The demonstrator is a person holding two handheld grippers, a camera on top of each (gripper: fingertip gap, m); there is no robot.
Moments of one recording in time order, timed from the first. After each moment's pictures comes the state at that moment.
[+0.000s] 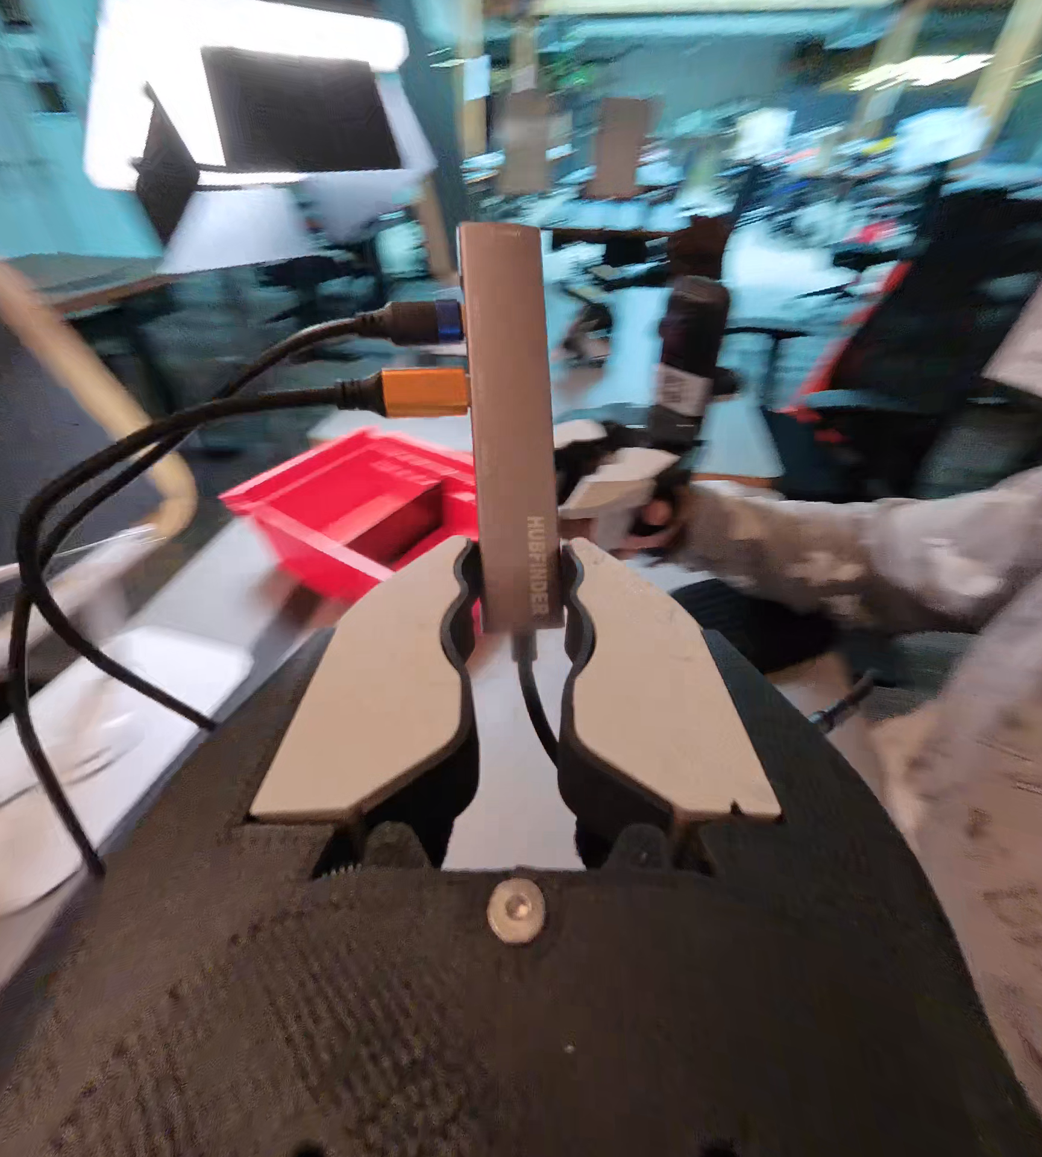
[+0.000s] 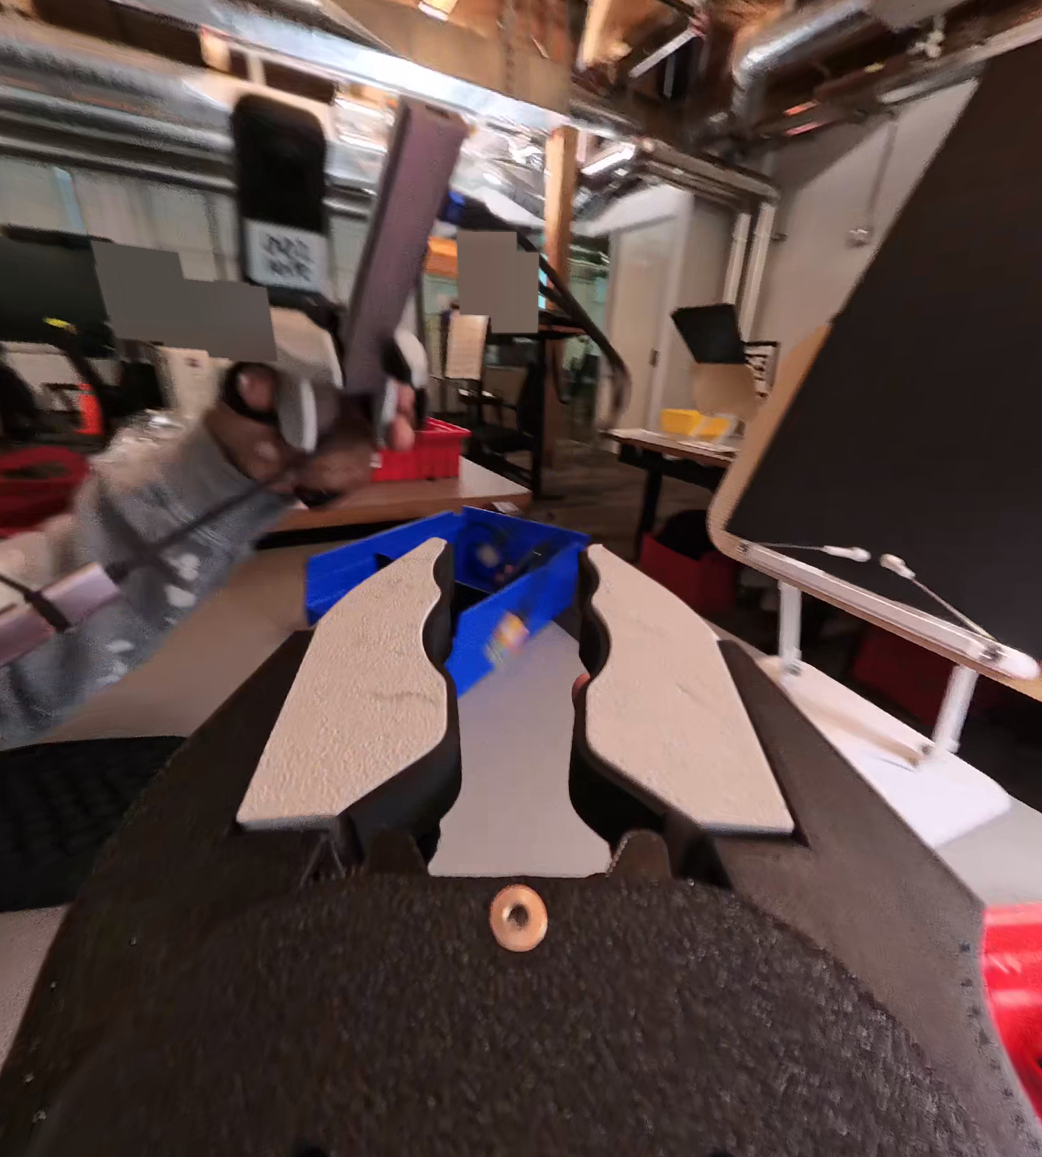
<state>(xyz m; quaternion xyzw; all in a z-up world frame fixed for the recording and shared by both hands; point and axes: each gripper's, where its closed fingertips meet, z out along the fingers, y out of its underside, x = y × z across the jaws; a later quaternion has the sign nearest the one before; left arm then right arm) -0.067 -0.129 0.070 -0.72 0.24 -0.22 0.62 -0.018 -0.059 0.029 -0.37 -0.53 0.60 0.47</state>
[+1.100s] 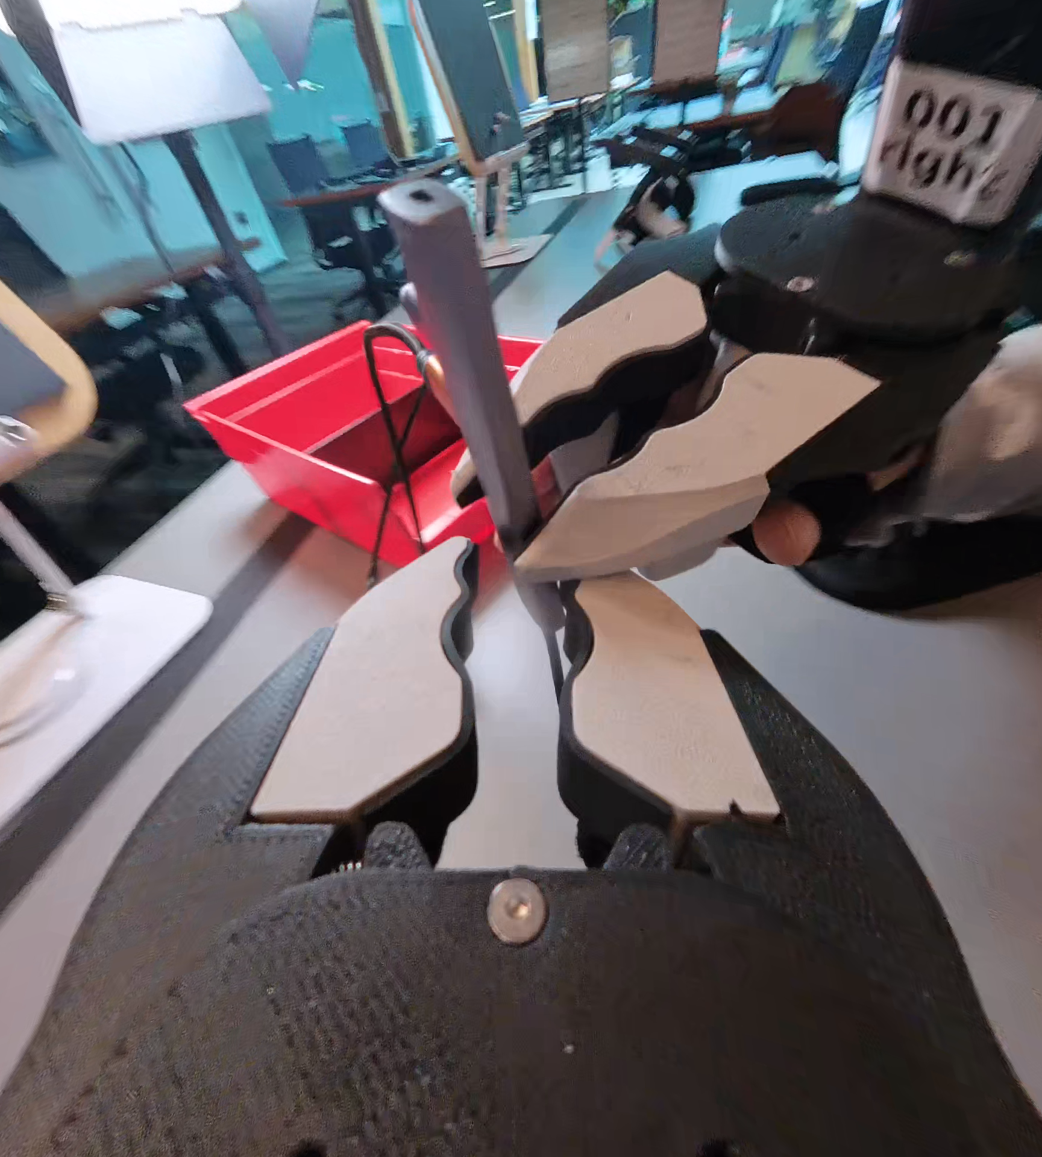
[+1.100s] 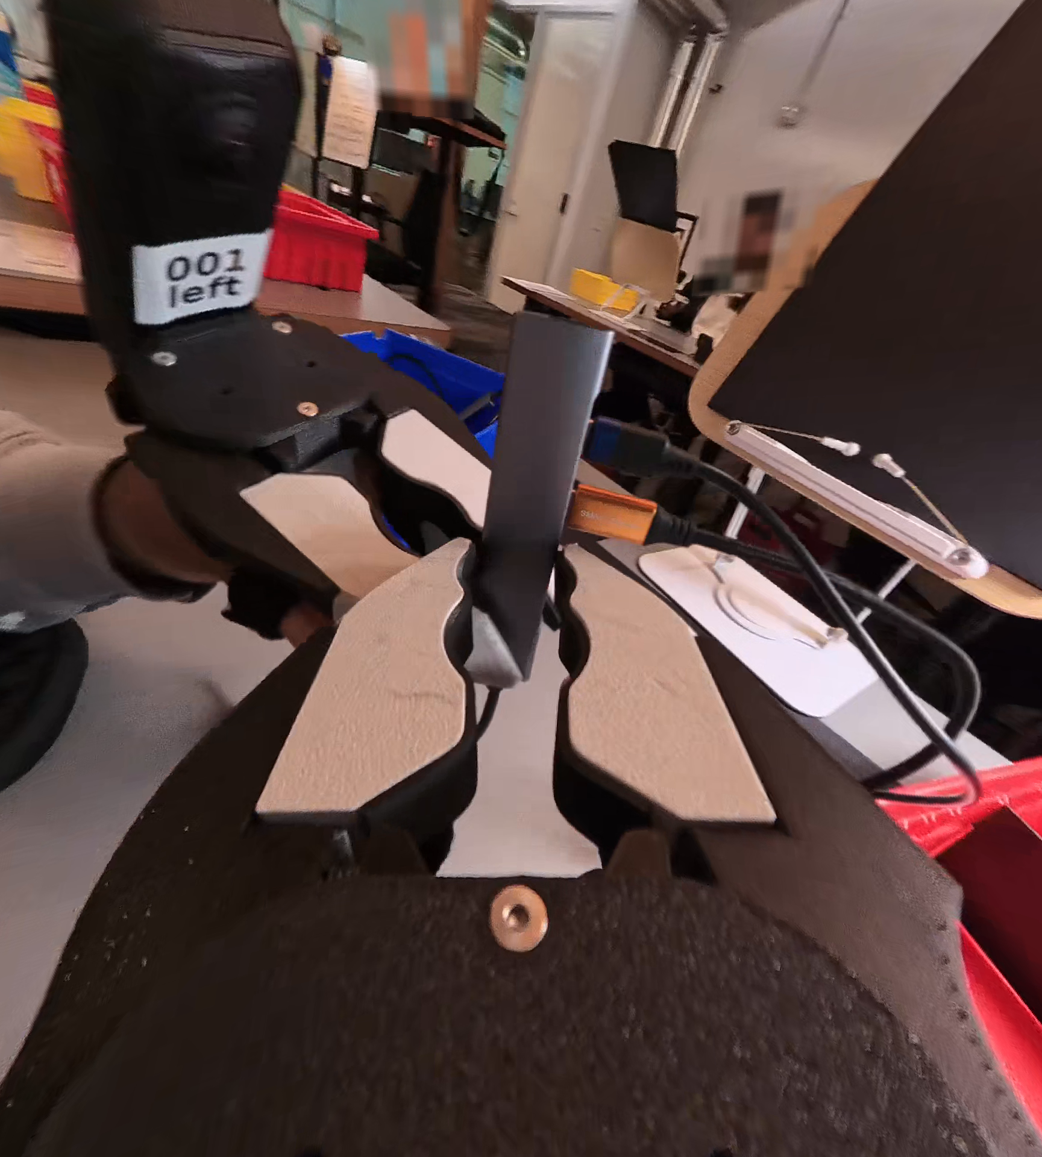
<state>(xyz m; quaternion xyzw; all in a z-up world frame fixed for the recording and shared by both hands) -0.020 -0.087 -0.077 -0.73 0.25 -0.08 0.63 -0.040 -0.108 -0.050 -0.42 -0.60 0.43 0.53</state>
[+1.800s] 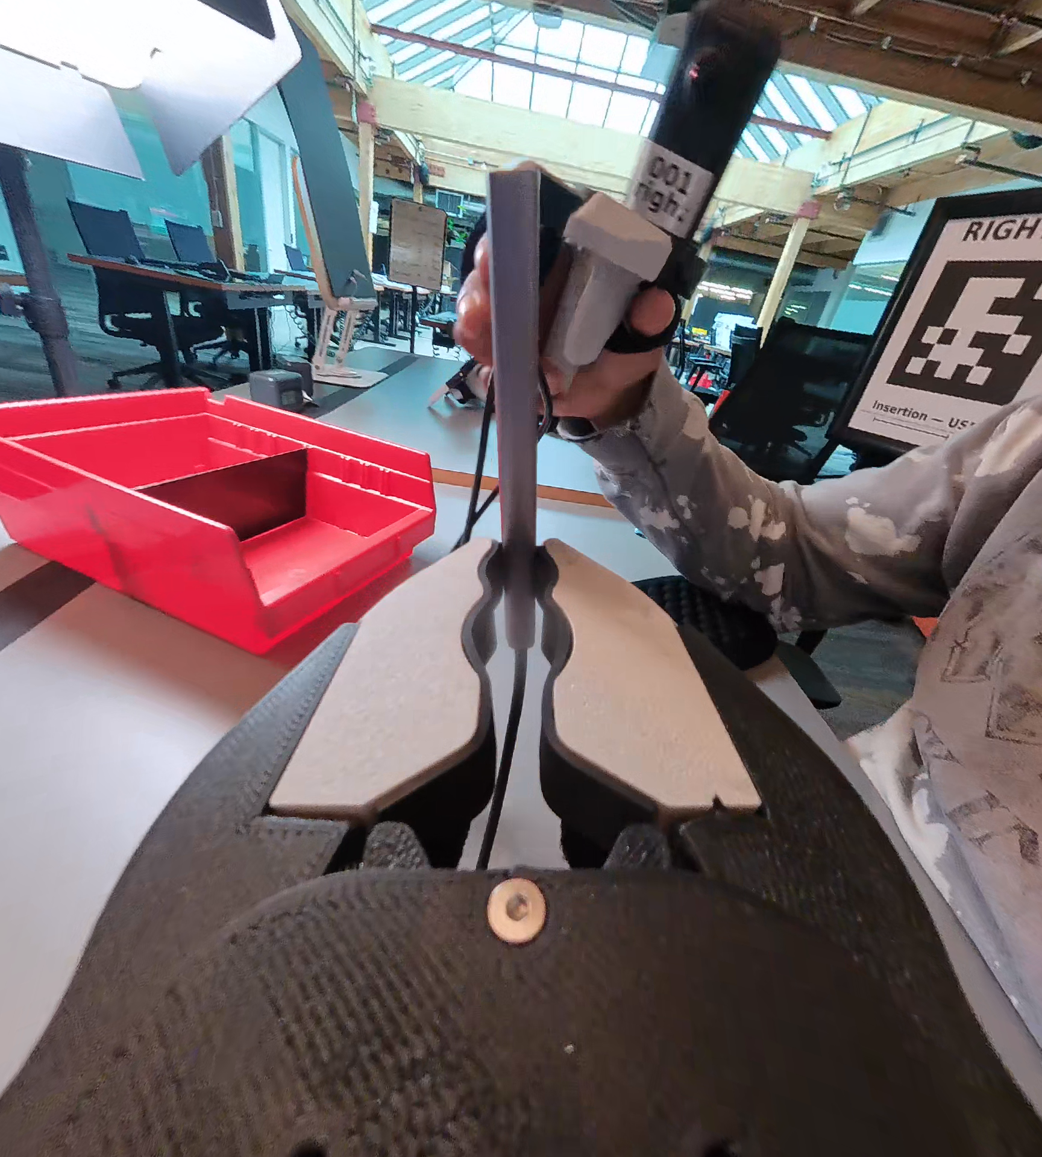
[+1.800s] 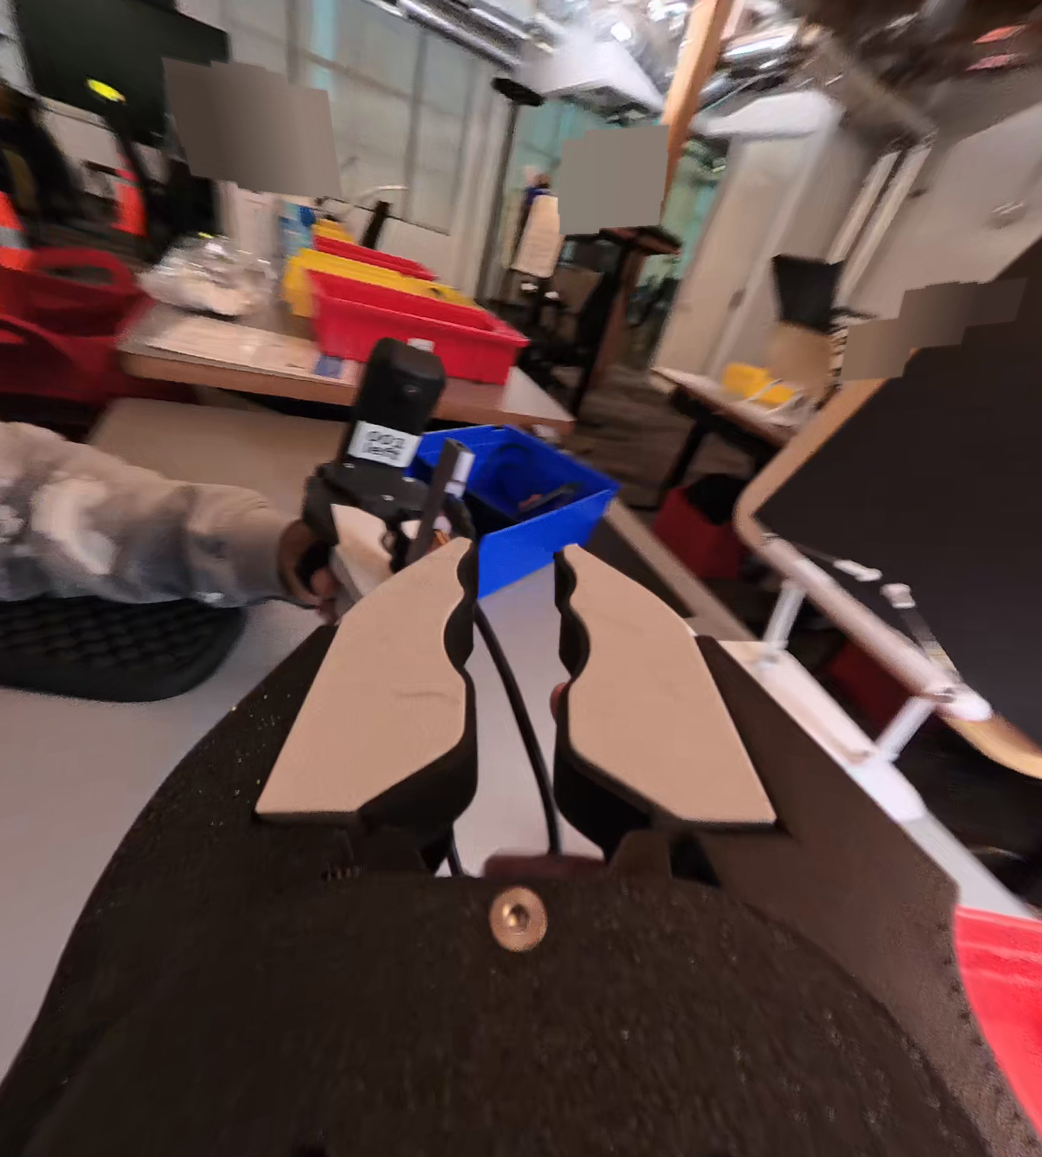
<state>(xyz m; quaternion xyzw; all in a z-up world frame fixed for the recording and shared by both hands) -0.014 -0.113 -0.057 -0.66 0.21 -0.33 0.64 0.014 -0.069 0.028 -0.31 -0.65 0.53 0.45</state>
